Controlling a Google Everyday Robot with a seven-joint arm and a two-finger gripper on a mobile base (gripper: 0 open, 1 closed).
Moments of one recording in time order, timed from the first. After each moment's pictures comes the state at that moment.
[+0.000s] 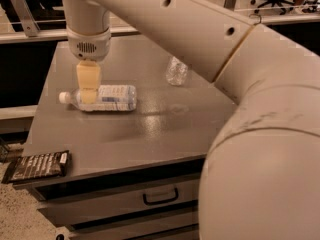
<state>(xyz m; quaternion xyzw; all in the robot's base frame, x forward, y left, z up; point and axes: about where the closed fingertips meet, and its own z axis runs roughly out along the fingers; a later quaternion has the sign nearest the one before) 0.579 0.150 0.909 -0.73 0.67 0.01 0.11</state>
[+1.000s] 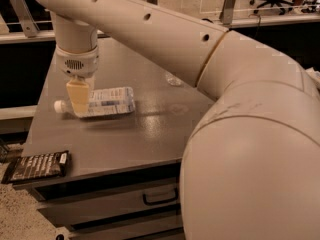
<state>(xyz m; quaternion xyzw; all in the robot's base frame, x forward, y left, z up) 0.564 0.181 0.868 -0.72 0.69 0.04 0.07</state>
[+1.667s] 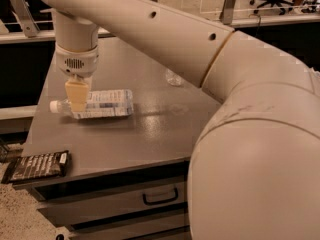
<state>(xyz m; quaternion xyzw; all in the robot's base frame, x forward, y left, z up) 0.556 0.189 0.874 -0.74 0.67 0.06 0.08</state>
